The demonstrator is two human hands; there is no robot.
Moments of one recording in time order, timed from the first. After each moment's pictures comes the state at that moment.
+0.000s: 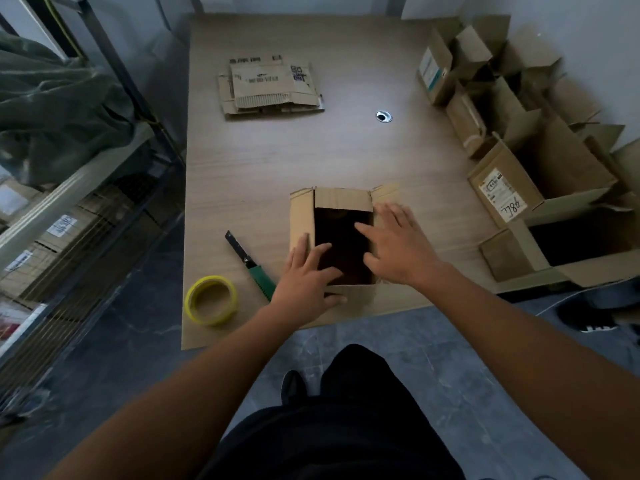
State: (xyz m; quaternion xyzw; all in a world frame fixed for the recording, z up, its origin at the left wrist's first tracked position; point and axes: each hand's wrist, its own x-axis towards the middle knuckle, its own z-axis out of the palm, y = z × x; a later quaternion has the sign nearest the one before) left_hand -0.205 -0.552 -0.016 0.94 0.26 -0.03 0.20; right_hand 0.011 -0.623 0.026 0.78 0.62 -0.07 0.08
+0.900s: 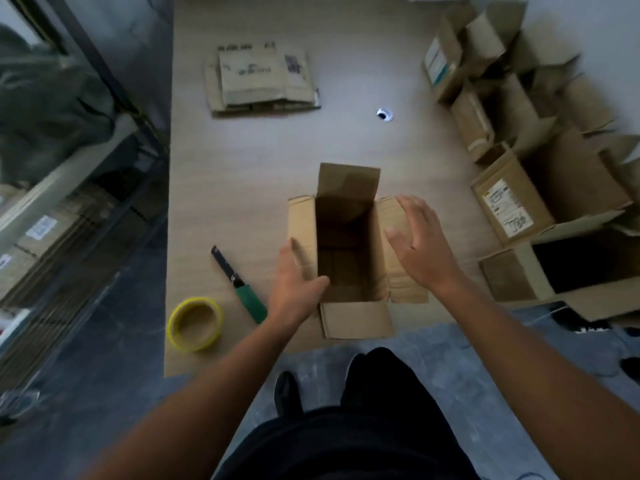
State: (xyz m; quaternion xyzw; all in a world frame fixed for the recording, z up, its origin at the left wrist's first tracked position) left_hand -0.166 -0.530 0.004 0.62 0.55 0.11 0.55; right_hand 0.057 -0.611 0.042 0.83 0.48 -0.16 -0.23
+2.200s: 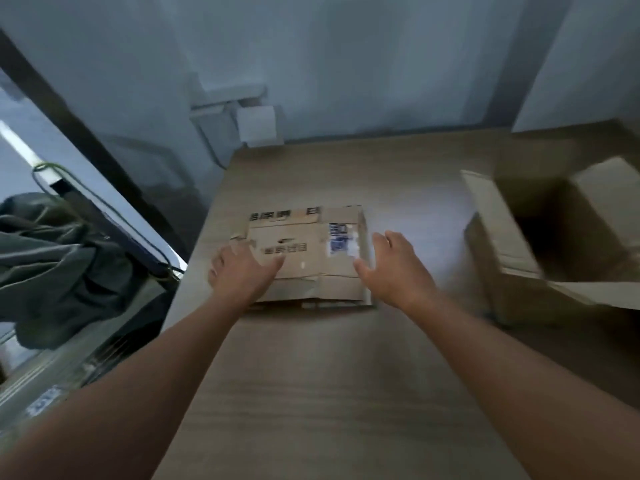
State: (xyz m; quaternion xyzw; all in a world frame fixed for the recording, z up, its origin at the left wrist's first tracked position) left_hand 0.028 -0.009 -0.057 0.69 0.70 0.04 0.17; right_hand 0.261 -0.123 -0.037 0.79 0.55 -0.22 -0.16
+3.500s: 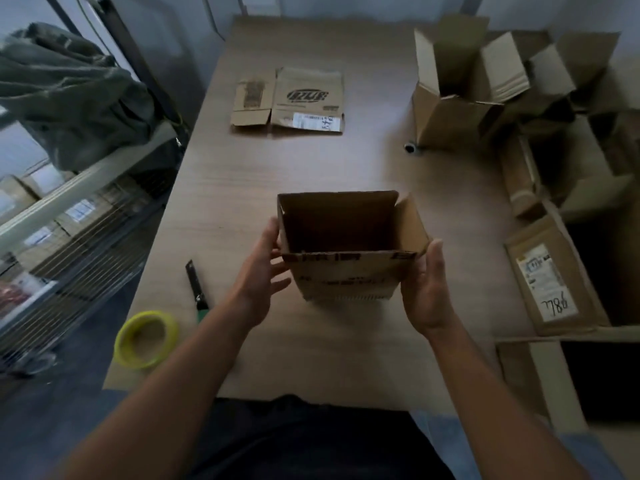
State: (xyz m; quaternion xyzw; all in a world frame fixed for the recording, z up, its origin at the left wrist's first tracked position) left_hand -0.082 -0.478 0.022 0.39 0.55 0.26 0.70; right_hand 0.139 -0.579 -0.001 0.53 0.30 -0.51 -0.61
